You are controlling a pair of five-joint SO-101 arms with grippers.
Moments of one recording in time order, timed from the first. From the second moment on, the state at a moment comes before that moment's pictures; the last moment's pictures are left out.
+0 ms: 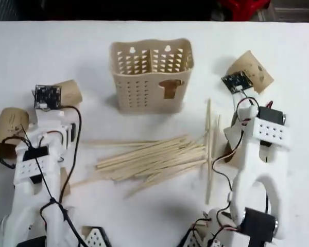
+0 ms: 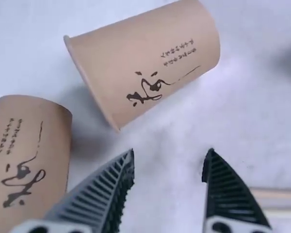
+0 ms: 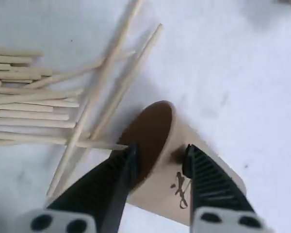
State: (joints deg) left arm -22.0 -33.5 68.3 24.5 -16.4; right arm 14.3 -15.6 30.5 69.5 39.8
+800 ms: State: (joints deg) left arm -21.0 -33.5 68.4 24.5 -16.4; right arm 29.1 -20.1 30.8 61.6 40.4
